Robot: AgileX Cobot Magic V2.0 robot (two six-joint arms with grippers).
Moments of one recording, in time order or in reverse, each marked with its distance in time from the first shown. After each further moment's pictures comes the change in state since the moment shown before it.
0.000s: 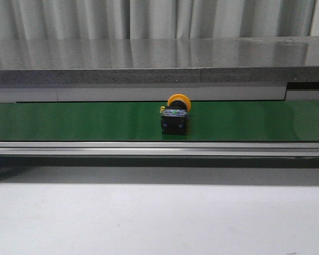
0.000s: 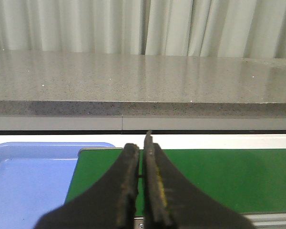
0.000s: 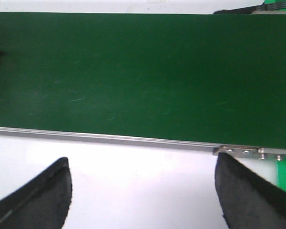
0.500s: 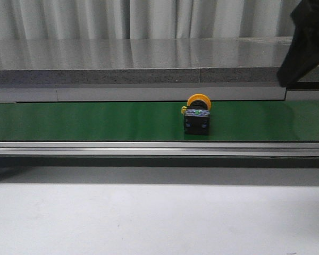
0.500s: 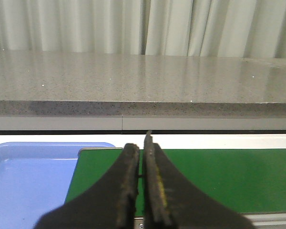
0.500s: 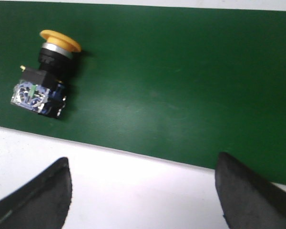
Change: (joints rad) left arm 0.000 0.000 0.000 0.000 0.000 0.000; right arm 0.186 0.210 -0.014 0.096 -0.177 0.000
